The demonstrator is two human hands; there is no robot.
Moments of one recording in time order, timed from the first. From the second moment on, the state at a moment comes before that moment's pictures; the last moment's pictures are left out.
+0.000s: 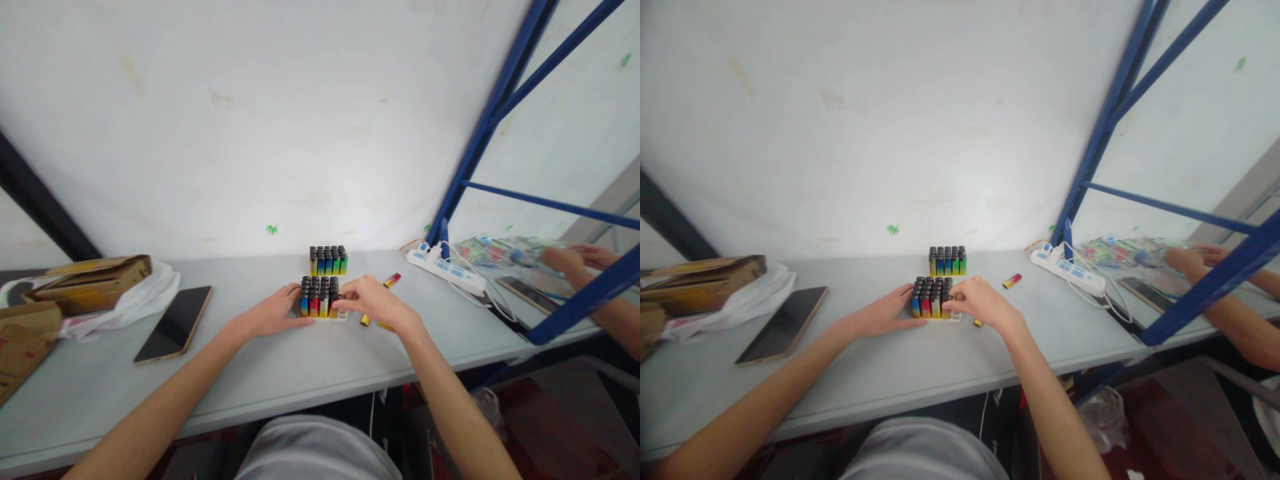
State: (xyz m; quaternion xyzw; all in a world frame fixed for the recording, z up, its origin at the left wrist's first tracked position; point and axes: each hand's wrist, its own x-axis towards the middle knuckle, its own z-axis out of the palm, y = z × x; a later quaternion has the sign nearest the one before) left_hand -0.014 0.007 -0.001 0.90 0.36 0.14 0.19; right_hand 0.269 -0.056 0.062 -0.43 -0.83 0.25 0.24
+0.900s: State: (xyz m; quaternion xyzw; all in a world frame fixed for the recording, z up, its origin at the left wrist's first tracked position) left_hand -0.017 0.009 -0.005 0.91 0.37 0.13 0.17; right_hand 0.312 -0.029 0.030 -0.70 -0.70 0.12 0.02
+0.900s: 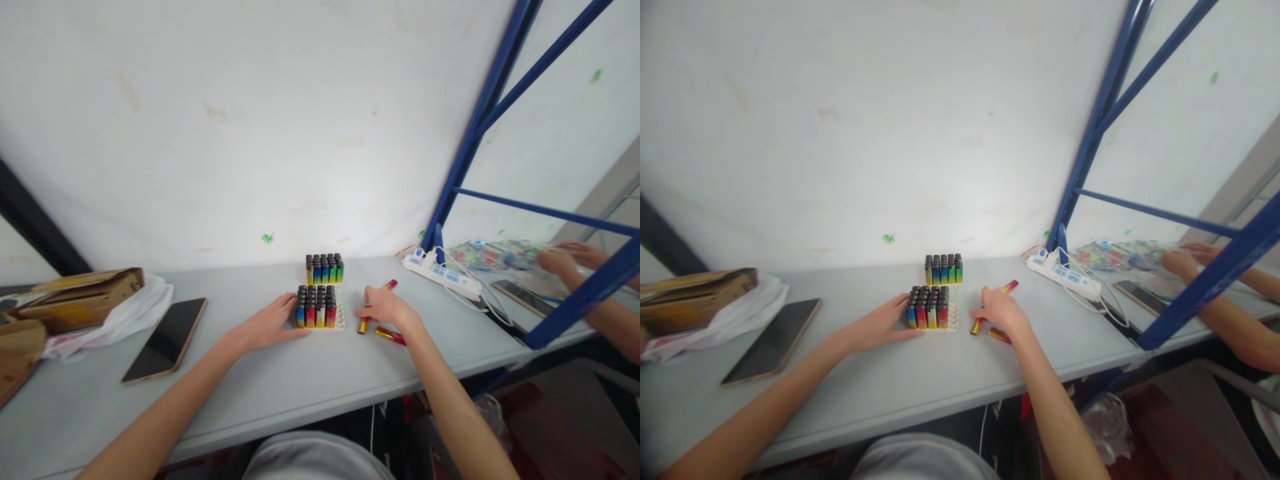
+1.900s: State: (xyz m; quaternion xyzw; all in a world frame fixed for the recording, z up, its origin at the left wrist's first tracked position) left_hand -0.031 0.023 -0.001 0.90 0.36 0.16 0.18; right_hand 0.265 -0.014 0.019 -0.58 -0.62 0.16 0.50
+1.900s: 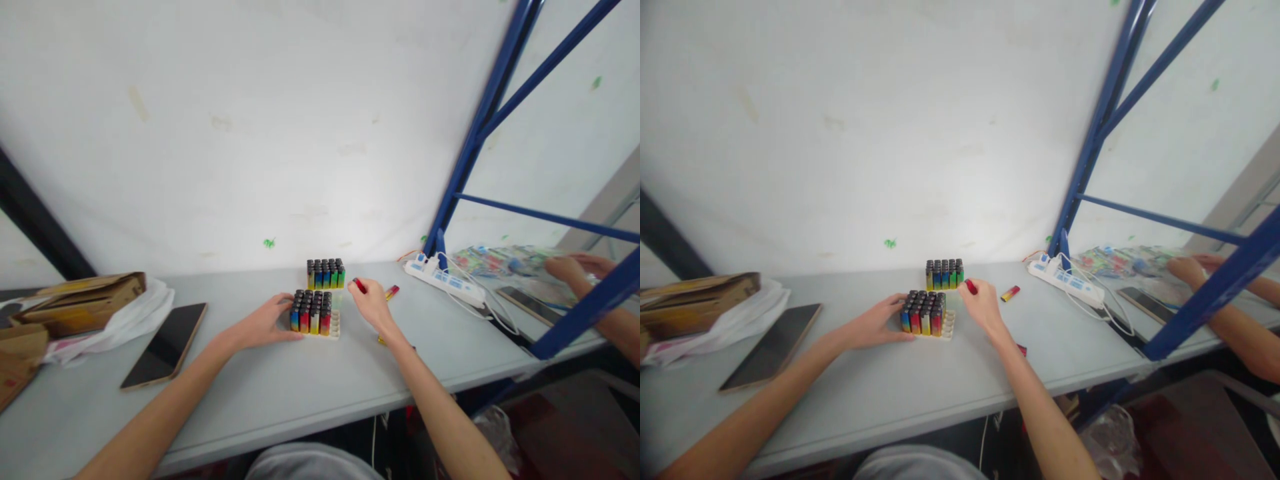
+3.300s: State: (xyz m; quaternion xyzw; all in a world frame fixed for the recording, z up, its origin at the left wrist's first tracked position) left_hand -0.031 0.020 -0.003 0.90 0.37 0.16 0.18; right_hand 0.283 -0.012 0.014 -0.47 -0.83 0.16 0.26
